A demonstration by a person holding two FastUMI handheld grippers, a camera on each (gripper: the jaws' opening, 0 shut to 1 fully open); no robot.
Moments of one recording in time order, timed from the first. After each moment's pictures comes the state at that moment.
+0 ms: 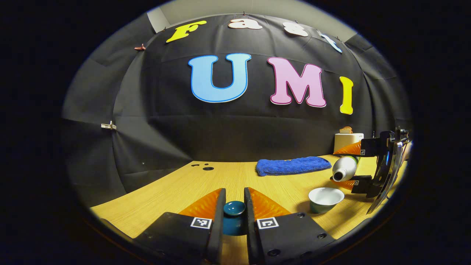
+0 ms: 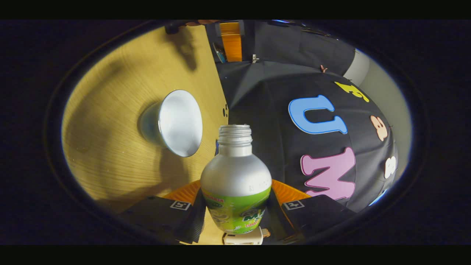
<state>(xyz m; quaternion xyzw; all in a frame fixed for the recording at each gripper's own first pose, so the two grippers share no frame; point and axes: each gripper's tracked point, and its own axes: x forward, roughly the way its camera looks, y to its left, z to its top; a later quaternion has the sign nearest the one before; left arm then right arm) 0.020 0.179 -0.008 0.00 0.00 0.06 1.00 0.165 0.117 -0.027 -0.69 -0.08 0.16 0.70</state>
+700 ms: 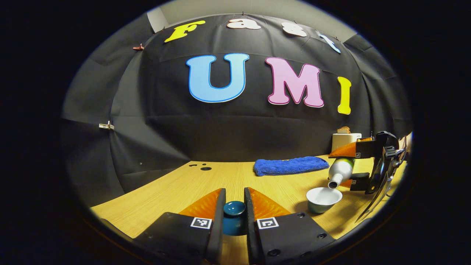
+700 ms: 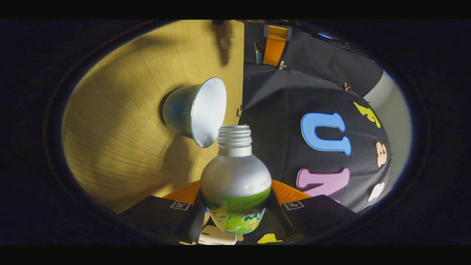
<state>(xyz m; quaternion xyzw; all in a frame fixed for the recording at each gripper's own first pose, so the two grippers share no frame) 0.021 0.175 -0.007 0.00 0.00 0.05 1.00 0.169 0.117 -0.033 -0.76 -0.08 0.17 0.62</state>
